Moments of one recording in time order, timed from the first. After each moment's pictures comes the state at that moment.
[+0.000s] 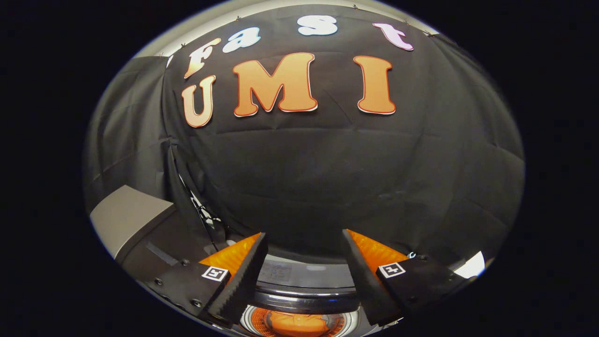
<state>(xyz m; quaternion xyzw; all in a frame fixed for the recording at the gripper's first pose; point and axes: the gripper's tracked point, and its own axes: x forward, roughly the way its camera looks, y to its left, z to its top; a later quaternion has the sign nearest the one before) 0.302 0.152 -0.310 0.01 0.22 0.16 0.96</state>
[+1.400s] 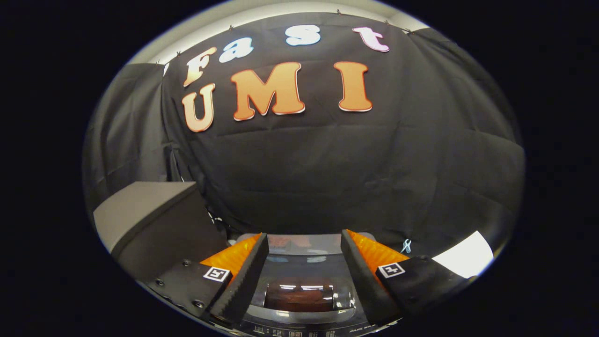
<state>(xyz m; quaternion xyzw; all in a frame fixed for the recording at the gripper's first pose) 0.197 0.121 -0.290 0.04 0.20 0.13 0.97</state>
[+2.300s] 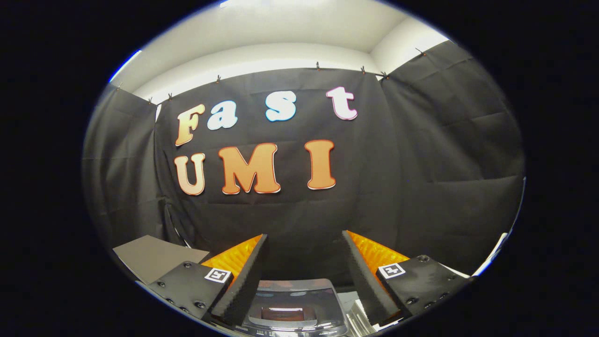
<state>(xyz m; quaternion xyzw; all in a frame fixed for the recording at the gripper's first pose) 0.093 0.026 -0.057 0.04 0.04 0.05 1.00</state>
